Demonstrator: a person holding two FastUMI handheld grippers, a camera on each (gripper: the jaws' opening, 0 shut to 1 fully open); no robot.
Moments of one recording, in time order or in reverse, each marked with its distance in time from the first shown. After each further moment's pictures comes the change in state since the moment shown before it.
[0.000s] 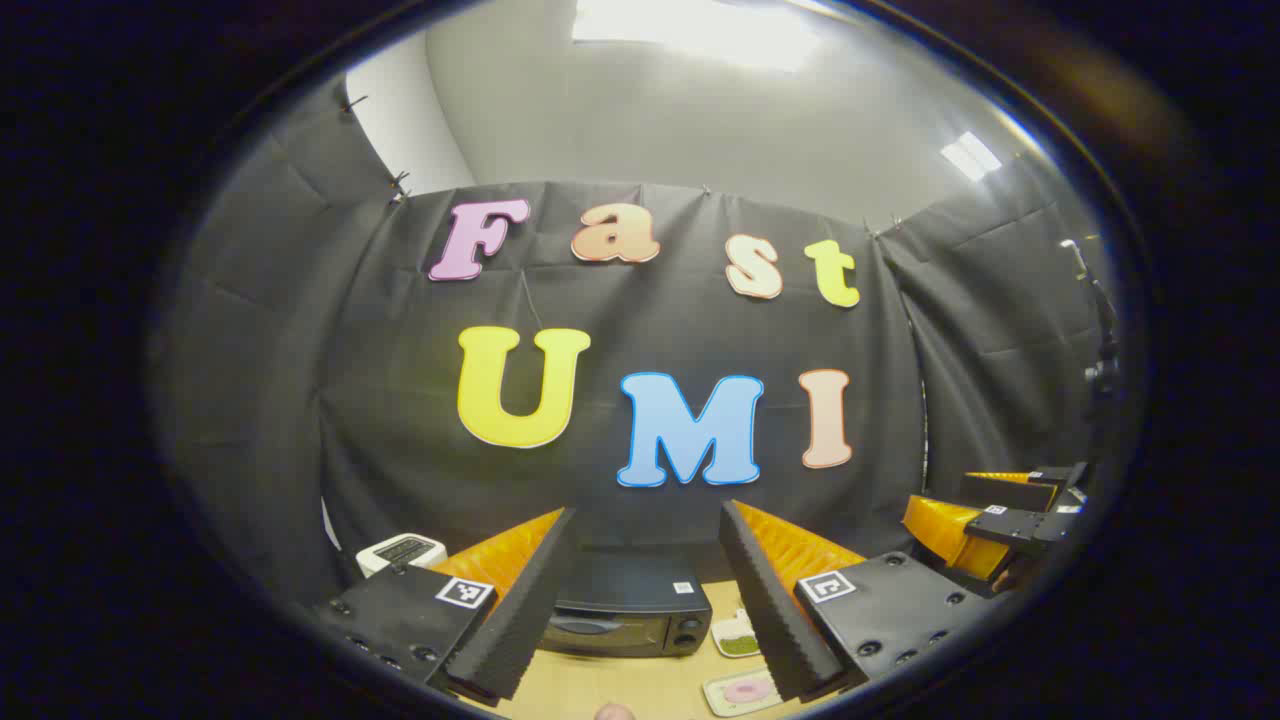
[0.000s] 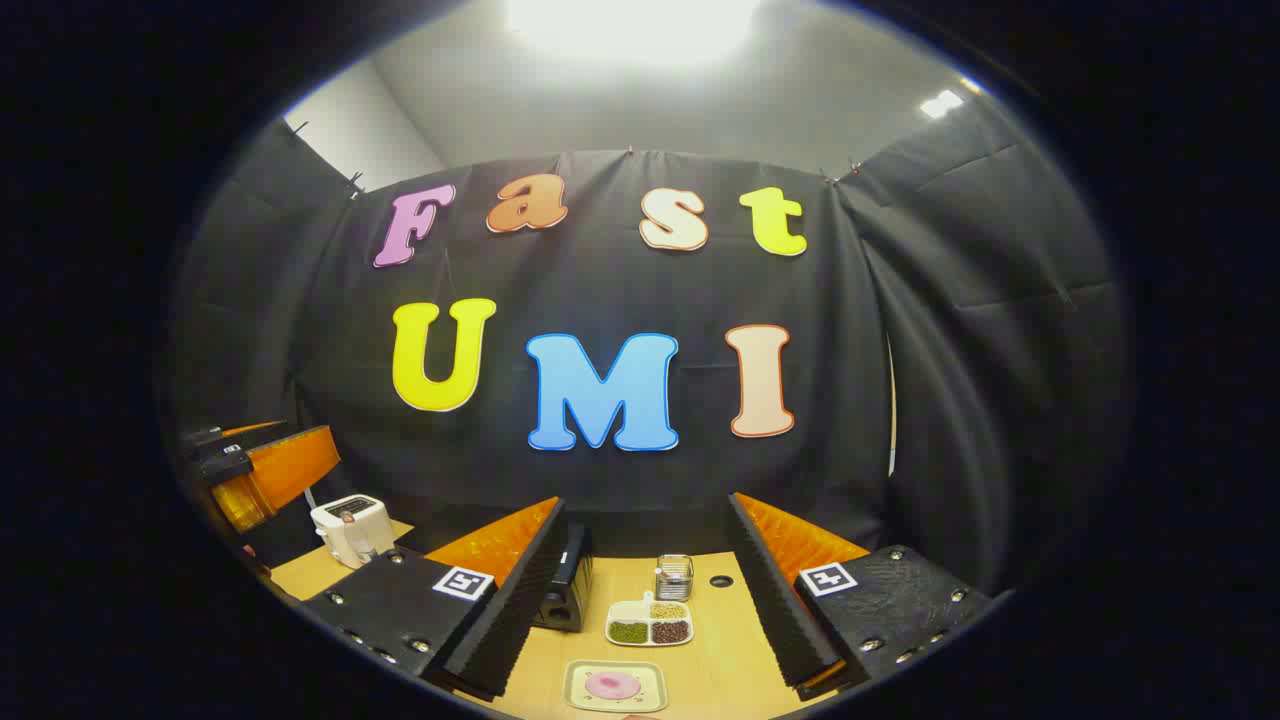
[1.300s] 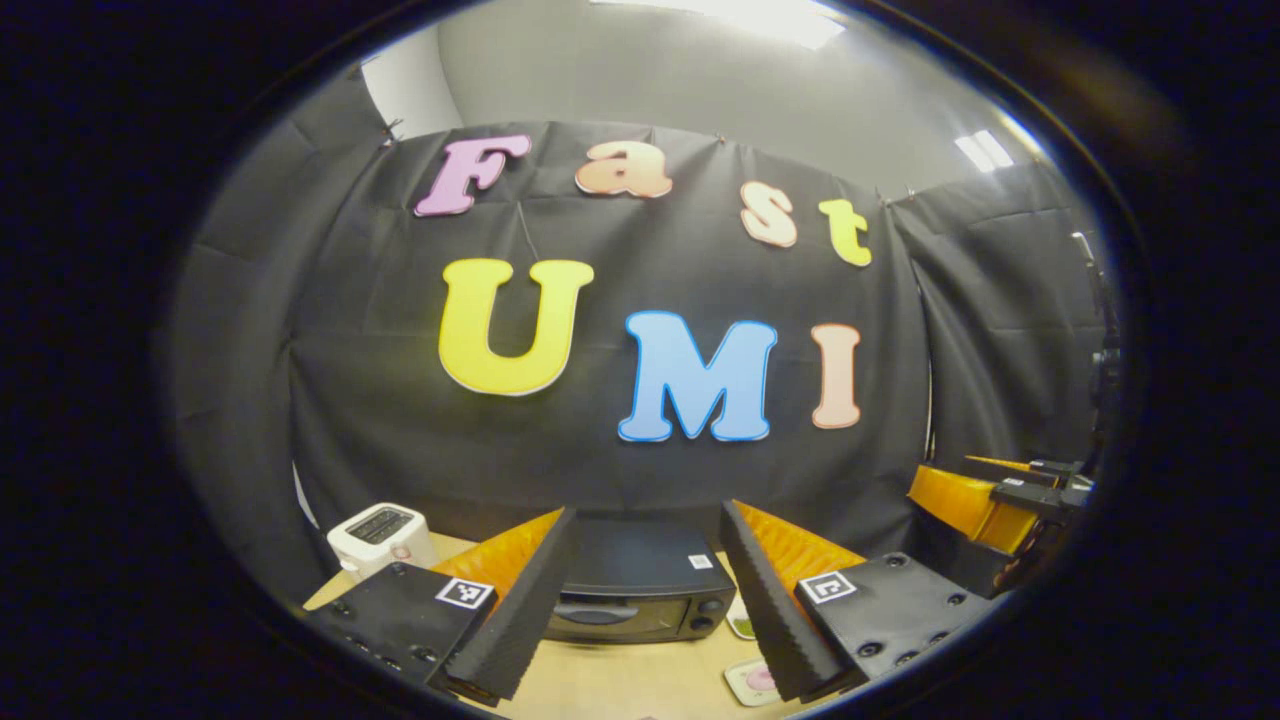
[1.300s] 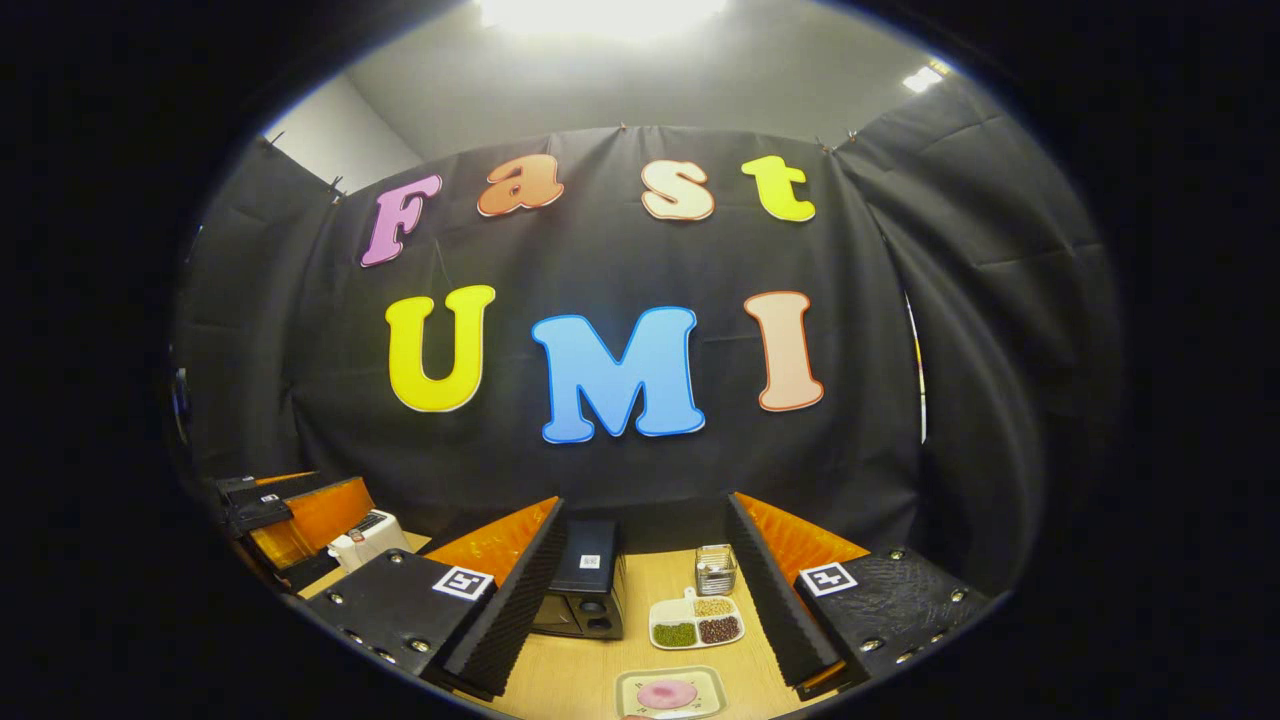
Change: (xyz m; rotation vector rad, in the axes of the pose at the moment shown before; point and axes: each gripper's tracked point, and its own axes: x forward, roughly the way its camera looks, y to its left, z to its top) left arm 0.077 0.045 -0.086 -0.034 0.217 -0.095; right arm 0.046 0.040 -0.030 0.094 0.067 -0.014
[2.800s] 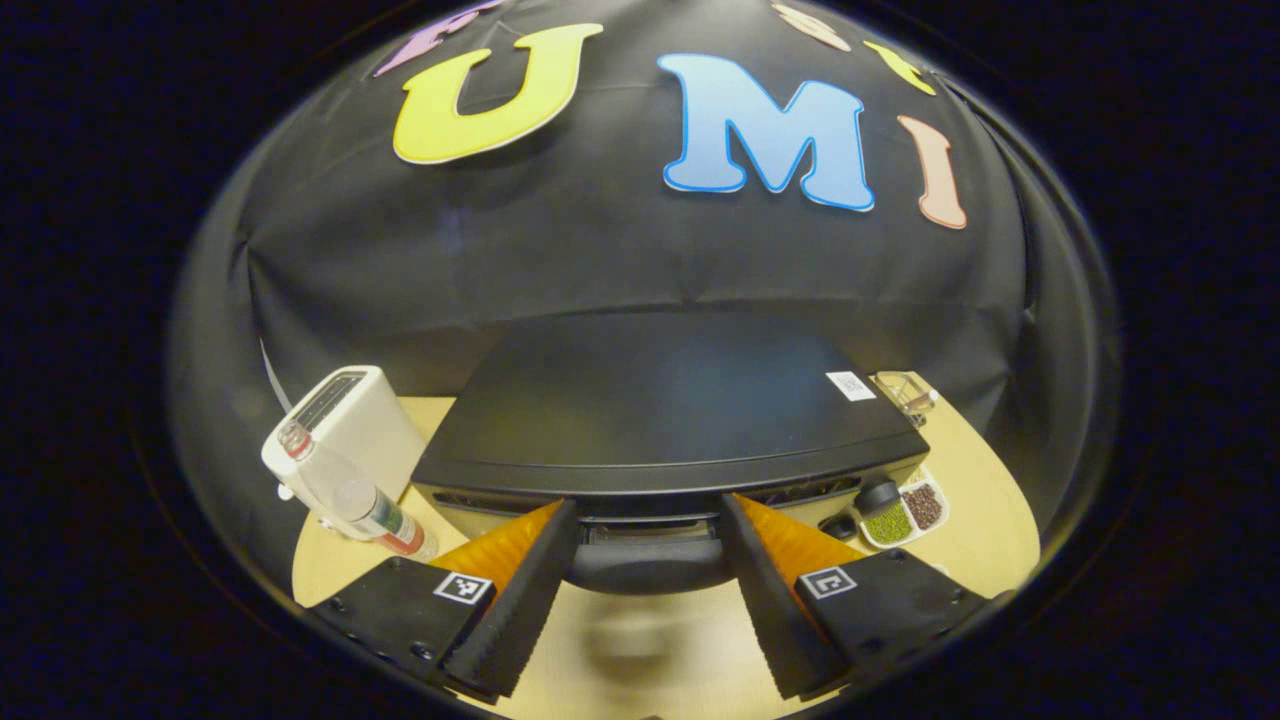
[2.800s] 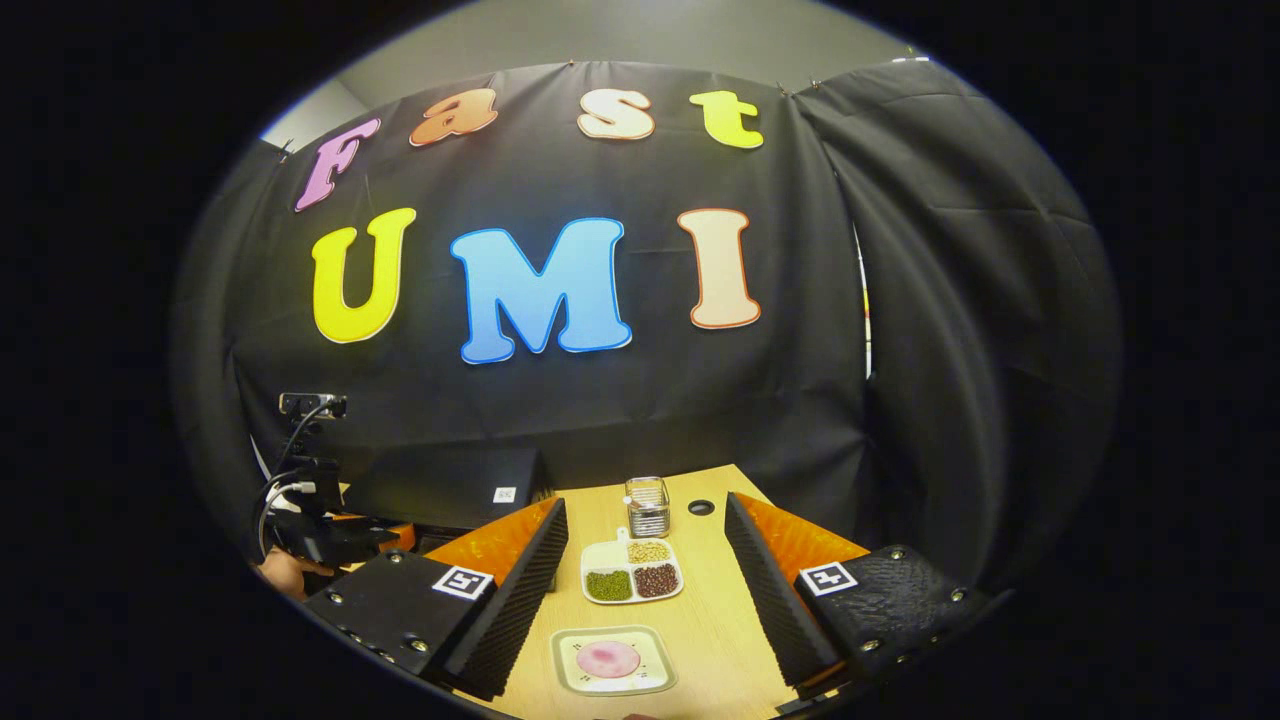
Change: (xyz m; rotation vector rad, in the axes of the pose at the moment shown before) left arm 0.155 0.077 -0.235 0.057 0.500 0.122; right arm 0.013 -0.062 -0.068 -0.005 0.196 -0.149
